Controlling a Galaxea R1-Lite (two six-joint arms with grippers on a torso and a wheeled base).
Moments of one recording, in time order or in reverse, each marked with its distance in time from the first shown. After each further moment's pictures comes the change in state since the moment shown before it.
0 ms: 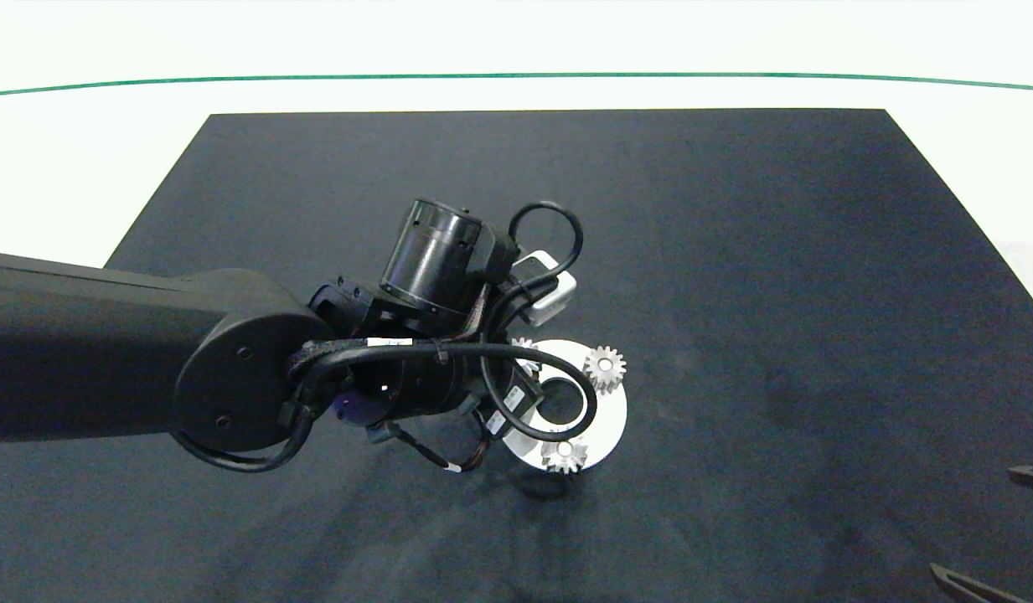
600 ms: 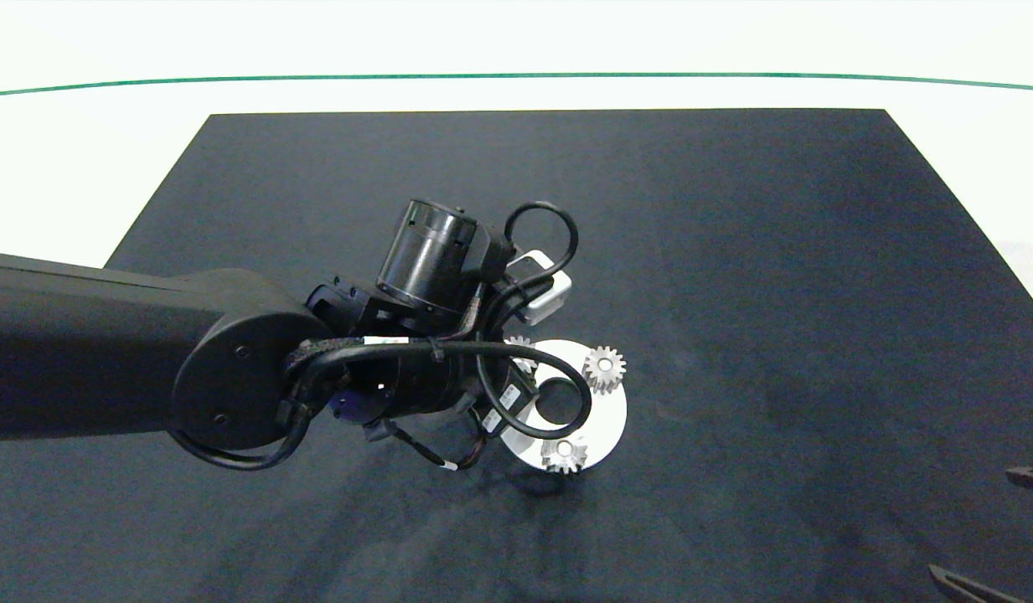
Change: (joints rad) left arm 0.011 0.000 0.005 -0.003 -0.001 0.006; right arm 0.000 0.002 0.002 0.000 0.001 0.000
